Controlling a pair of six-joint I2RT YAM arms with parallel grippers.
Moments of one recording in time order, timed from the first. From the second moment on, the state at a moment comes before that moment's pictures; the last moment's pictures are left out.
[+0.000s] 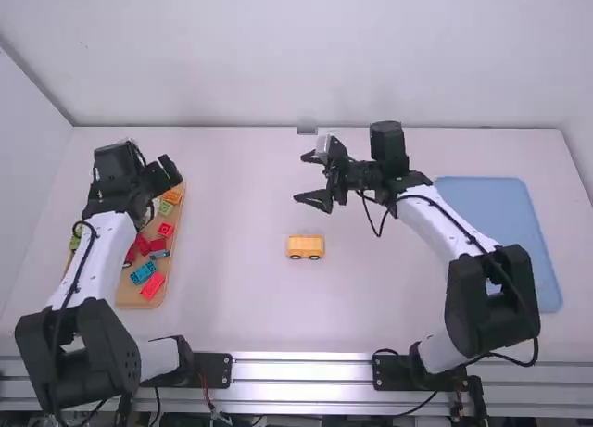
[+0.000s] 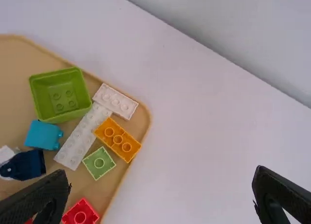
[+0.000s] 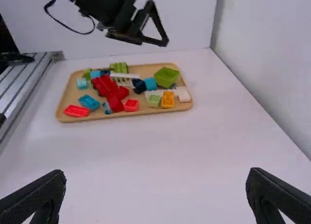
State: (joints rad) left arm 0.29 1.37 0.97 -0.31 0.05 -0.33; right arm 0.29 1.66 1.13 -0.06 -1.10 -0.55
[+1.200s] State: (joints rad) left arm 0.29 2.30 1.89 -1.04 0.04 -0.85; right arm 0.24 1.70 1.13 -0.06 -0.95 -0.58
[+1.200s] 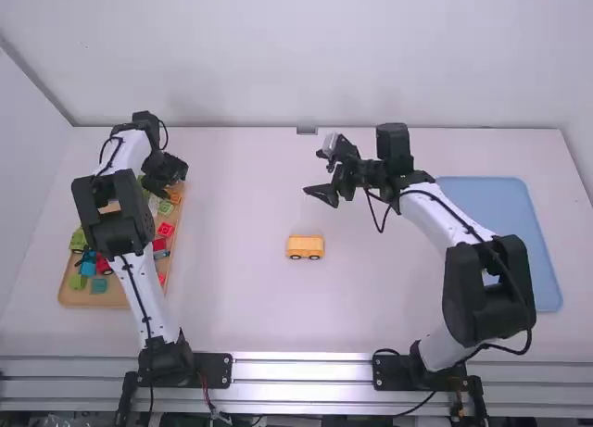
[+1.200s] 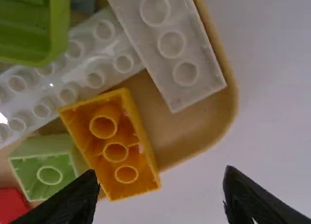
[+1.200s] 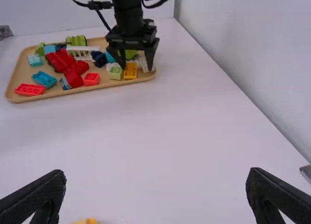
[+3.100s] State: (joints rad) left arm 0.29 2.30 1.81 -0.96 0.01 -0.98; right arm 0.24 1.70 1.12 -0.04 -0.94 -0.61
